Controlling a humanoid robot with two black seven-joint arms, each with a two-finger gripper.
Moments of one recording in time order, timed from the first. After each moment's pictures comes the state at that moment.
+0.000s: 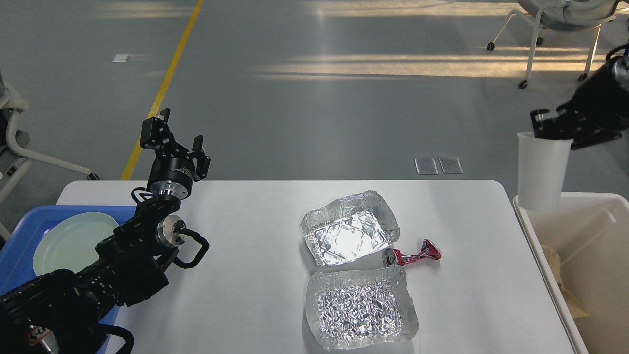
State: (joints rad) left arm -0.83 0.04 -0.58 -0.27 -0.10 -0.22 -0.66; right arm 2.05 -0.74 -0.91 1.13 -0.56 0.96 -0.09
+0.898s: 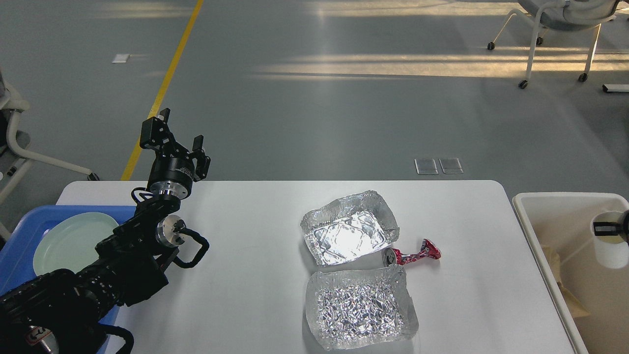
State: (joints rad) left arm -0.83 0.04 -0.58 -0.27 -0.10 -0.22 -0.66; right arm 1.07 -0.59 -1.02 0.50 -0.71 0.17 -0.08
